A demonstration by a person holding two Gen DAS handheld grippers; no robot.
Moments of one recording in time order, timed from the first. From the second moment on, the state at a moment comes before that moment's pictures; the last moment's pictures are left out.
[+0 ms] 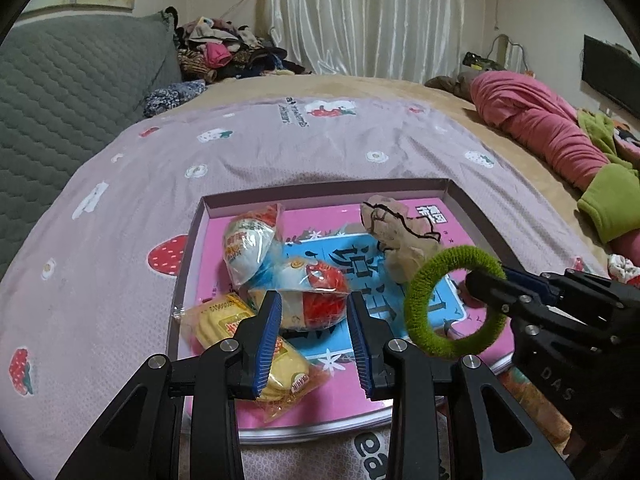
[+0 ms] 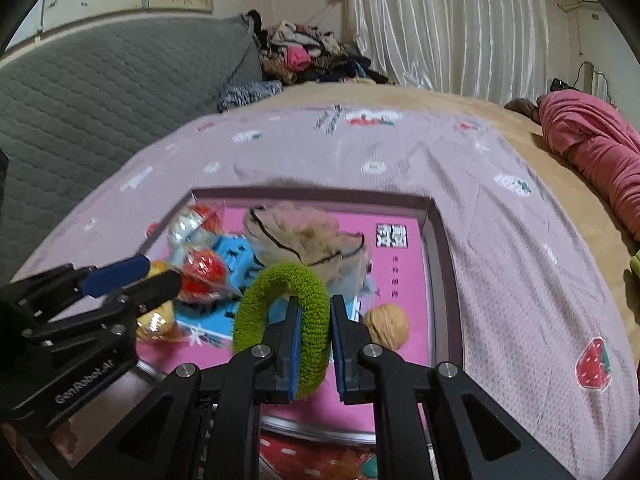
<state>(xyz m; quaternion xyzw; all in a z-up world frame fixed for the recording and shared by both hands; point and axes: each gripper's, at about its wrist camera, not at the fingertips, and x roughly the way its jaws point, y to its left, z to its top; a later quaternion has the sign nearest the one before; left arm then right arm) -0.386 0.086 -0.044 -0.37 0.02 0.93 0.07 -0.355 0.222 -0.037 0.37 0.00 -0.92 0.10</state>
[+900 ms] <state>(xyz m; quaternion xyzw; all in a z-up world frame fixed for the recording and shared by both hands) -0.380 0.086 -0.043 -0.37 0.05 0.93 0.05 -0.352 0.226 -0.031 0.37 0.03 -0.93 0.06</state>
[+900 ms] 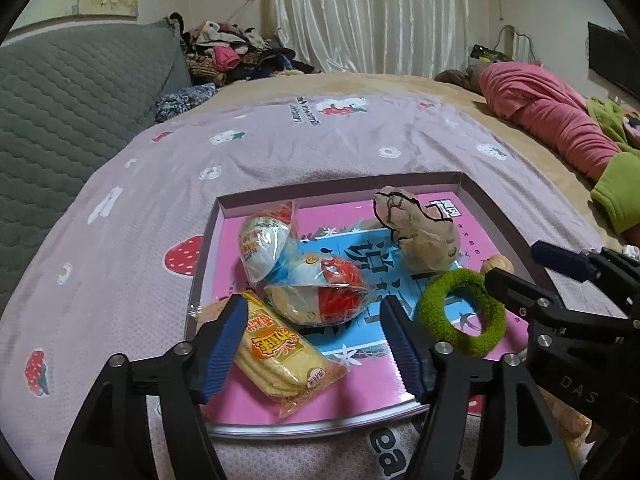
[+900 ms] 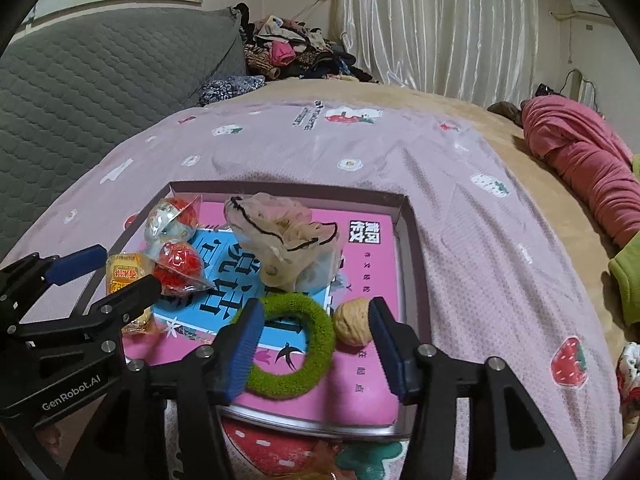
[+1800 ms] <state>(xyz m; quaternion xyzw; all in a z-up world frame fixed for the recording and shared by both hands) -0.366 0.083 -0.024 -0.34 0.06 0.94 0.01 -0.336 0.235 -0.007 0.32 0.02 -0.95 0.02</state>
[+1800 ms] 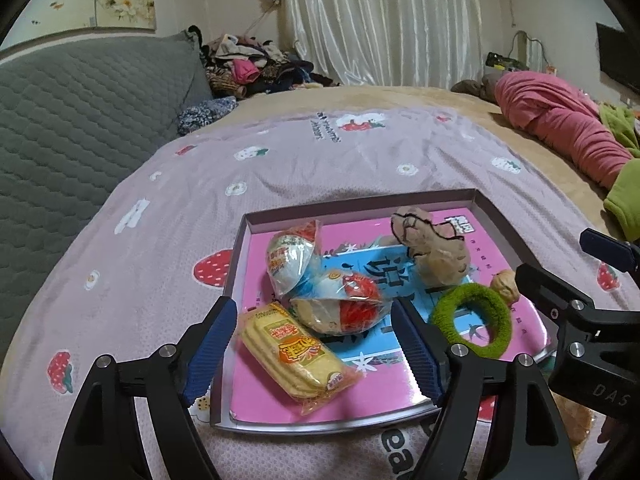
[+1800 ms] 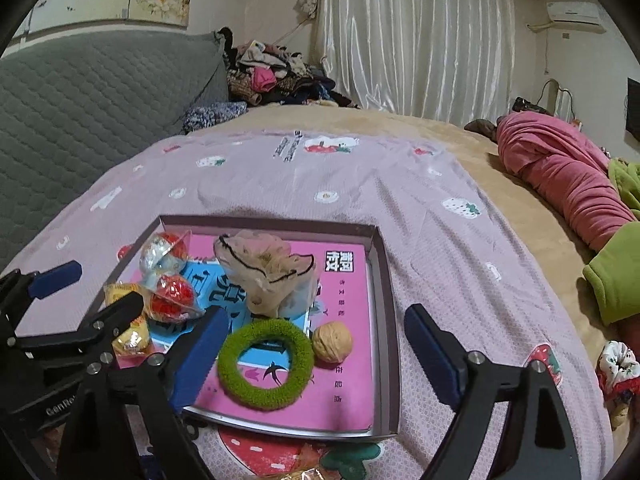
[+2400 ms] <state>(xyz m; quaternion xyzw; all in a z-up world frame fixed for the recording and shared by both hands) -0.357 0.072 -0.007 -0.32 0.03 0.95 0.02 -0.319 0.246 0.020 0.27 -0.01 -0.96 0.02</state>
